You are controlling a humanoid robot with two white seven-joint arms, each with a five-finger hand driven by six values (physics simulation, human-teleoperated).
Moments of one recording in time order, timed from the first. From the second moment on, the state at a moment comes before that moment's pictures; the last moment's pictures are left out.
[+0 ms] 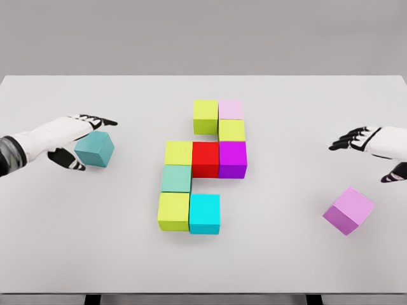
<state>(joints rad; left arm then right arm) -0.45 0.97 -0.65 -1.69 -0.22 -0.04 -0.36 -0.58 -1.28 0.83 -1.54 0.14 -0.61 0.34</state>
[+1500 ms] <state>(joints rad) -0.47 0.92 -0.68 -1.62 -0.22 -0.04 -0.36 -0.40 -1.29 0.84 -1.66 0.22 -0.61 0.31</state>
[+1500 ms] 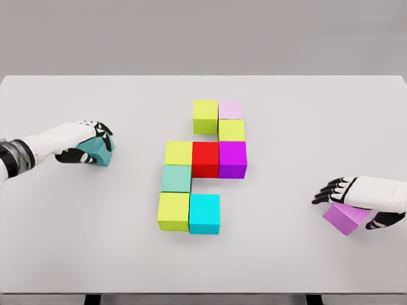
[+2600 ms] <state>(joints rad) -0.68 0.68 -0.72 -1.52 -0.26 -0.03 -0.35 -0.53 -1.23 0.83 -1.67 0.22 -0.61 0.31</state>
